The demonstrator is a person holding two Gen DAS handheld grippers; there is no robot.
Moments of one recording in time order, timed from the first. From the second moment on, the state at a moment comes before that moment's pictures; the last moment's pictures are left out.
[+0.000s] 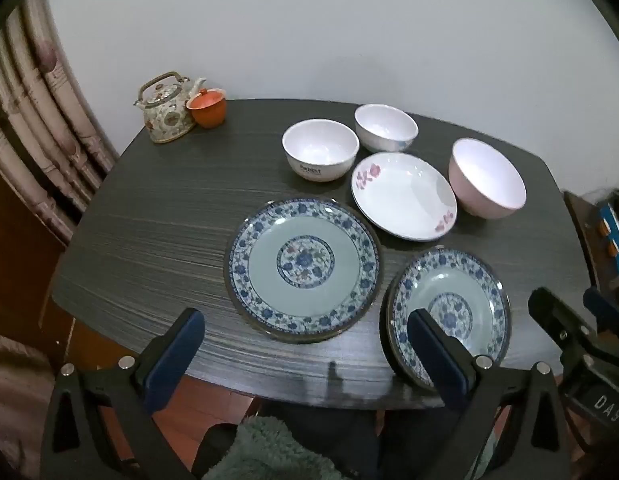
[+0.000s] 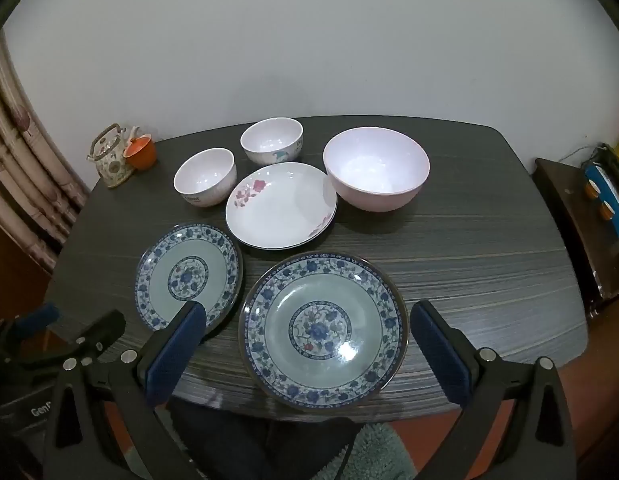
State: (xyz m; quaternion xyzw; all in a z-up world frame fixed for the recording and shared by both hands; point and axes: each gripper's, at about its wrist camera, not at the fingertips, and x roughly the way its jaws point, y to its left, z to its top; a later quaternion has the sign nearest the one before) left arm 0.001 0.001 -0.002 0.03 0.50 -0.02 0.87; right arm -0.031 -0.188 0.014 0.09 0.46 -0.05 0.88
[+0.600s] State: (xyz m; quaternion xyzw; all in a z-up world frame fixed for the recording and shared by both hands) left arm 0.026 0.002 -0.014 0.02 0.52 -0.03 0.85; right arm -0.010 -0.192 0.000 0.09 0.48 -0.05 0.87
